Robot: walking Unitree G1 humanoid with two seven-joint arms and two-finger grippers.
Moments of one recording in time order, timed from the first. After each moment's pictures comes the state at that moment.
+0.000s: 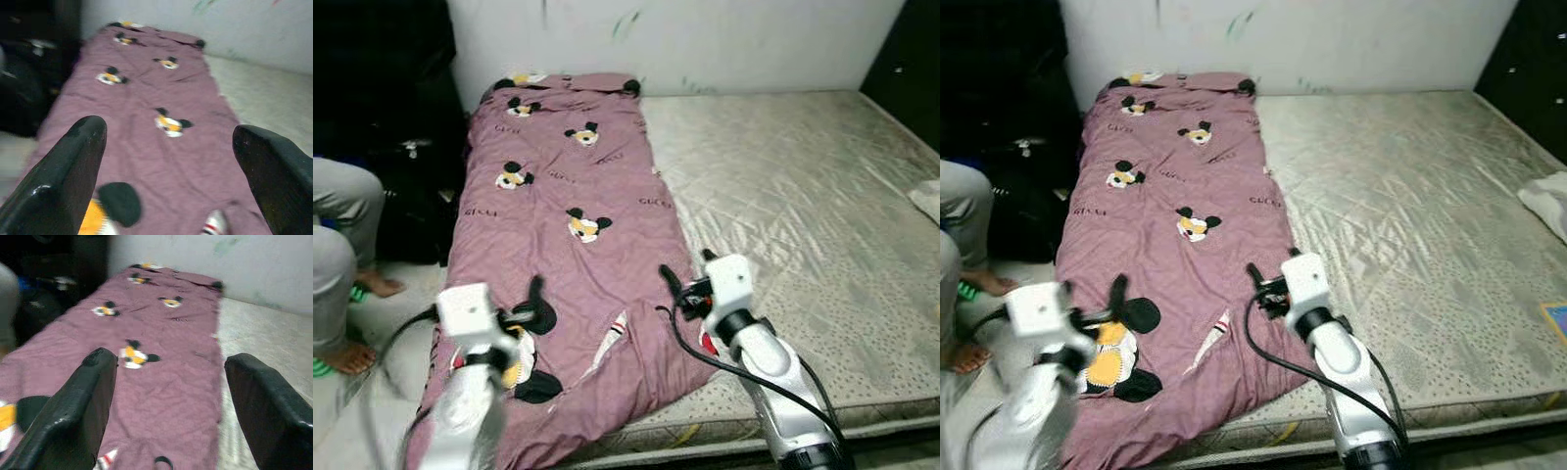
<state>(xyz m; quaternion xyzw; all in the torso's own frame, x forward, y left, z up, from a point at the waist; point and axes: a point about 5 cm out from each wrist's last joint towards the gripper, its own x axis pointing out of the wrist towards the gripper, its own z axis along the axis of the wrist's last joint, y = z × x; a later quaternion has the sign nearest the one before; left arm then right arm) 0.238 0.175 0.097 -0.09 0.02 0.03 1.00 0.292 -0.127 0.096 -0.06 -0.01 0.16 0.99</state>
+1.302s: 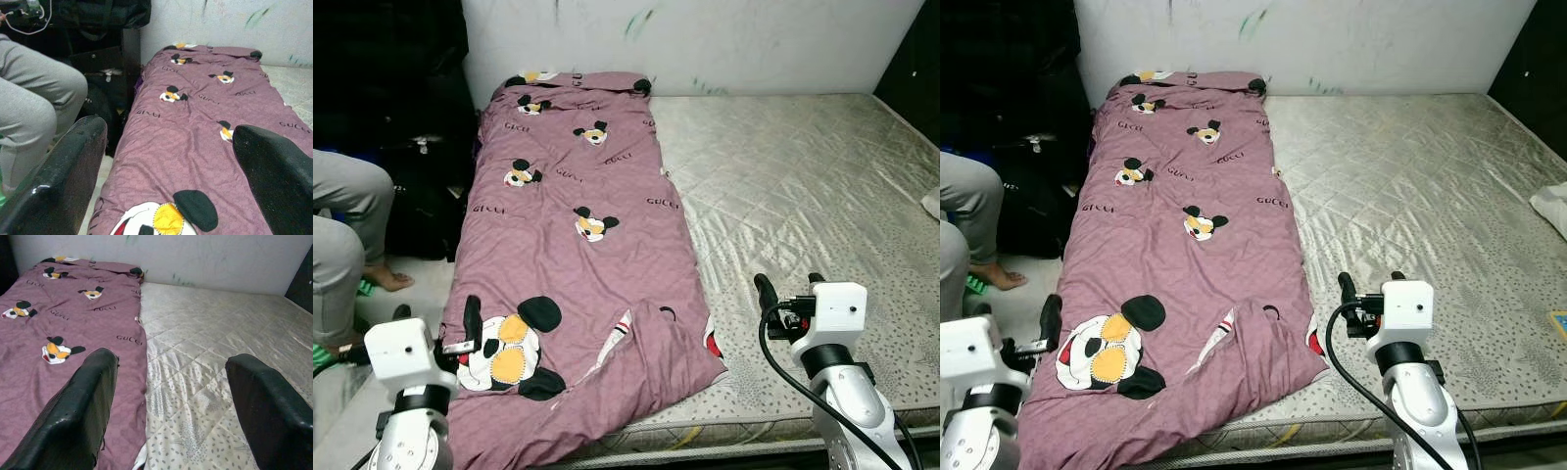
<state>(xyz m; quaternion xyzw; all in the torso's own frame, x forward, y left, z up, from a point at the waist) 0.199 0.213 0.104 -0.01 -0.01 0.11 0.99 0.245 -0.203 0.108 -0.04 0.01 -0.01 1.00</state>
